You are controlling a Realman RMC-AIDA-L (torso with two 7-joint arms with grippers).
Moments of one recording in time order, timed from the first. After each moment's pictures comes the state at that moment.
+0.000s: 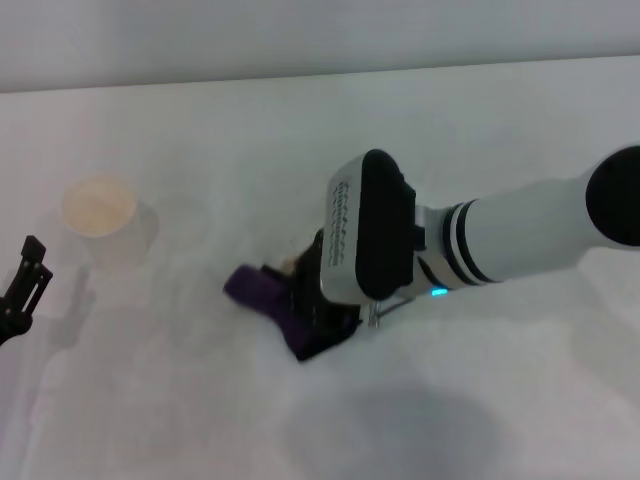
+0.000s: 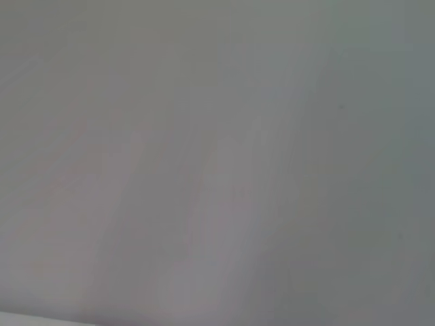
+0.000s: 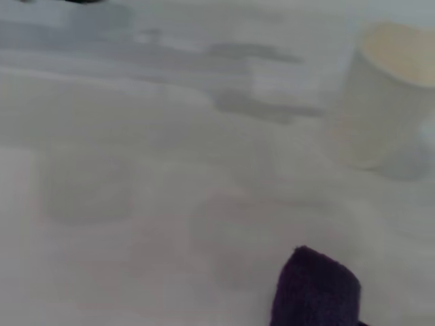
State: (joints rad) left arm -0.18 -2.08 2.80 0.28 -1.19 1.37 -0.22; right arm 0.49 2.02 -2.01 -1.07 1.09 0.71 -1.22
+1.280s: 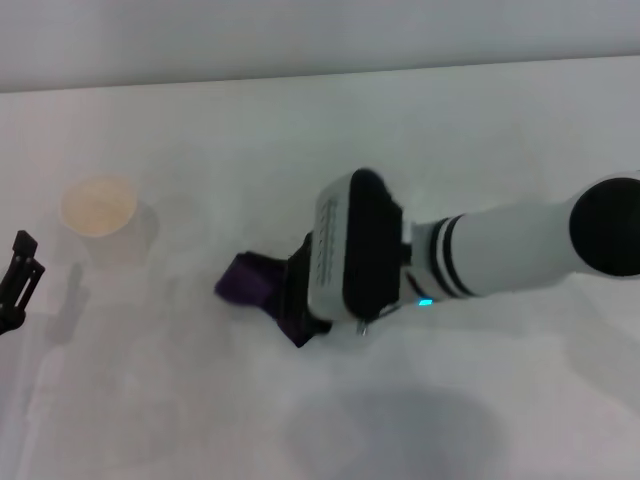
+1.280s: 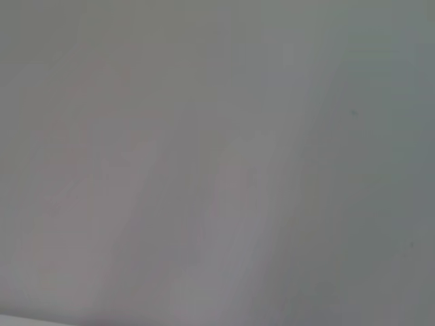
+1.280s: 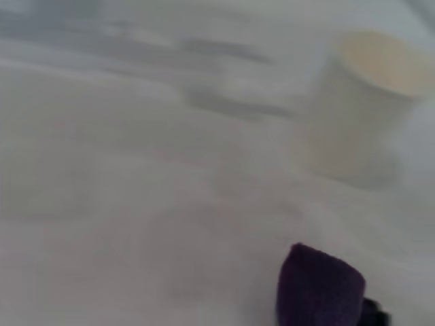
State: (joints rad) left arm -0.18 -2.08 2.79 0.28 -1.20 1.37 -0.22; right arm 0.50 2.02 -2.11 -1.04 1.13 0.58 -1.23
